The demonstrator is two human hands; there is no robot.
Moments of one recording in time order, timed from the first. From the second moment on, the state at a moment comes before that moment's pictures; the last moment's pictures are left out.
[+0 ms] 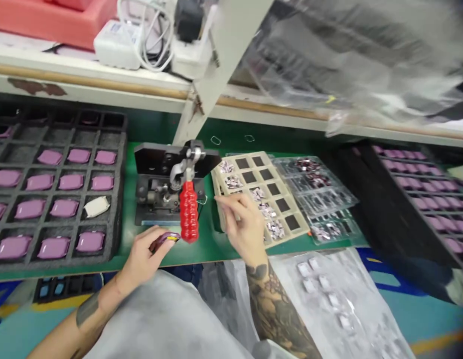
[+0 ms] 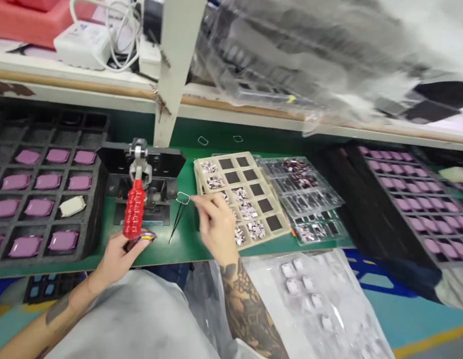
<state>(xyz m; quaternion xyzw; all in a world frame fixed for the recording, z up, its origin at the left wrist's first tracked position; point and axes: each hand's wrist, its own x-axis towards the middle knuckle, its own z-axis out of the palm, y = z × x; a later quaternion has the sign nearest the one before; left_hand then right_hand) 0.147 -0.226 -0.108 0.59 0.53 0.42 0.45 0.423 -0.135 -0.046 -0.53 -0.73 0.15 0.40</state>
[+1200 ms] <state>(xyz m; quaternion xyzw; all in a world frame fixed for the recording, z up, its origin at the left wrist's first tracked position) 0.184 -0.256 -0.082 0.58 0.46 0.43 0.51 0.405 -0.276 -0.083 -0.47 -0.74 0.15 0.46</state>
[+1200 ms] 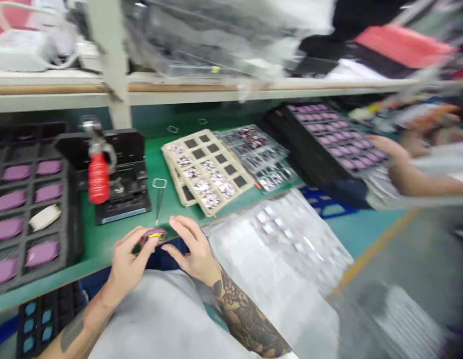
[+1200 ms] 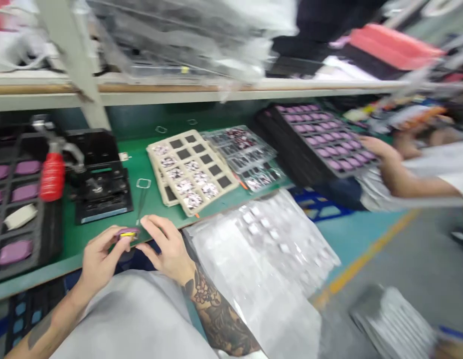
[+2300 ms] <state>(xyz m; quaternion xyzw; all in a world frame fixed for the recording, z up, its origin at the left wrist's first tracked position) 0.189 -0.255 -0.076 0.57 0.39 0.30 0.66 0.457 -0.287 -0.077 -0.67 -0.51 0.25 0.48</state>
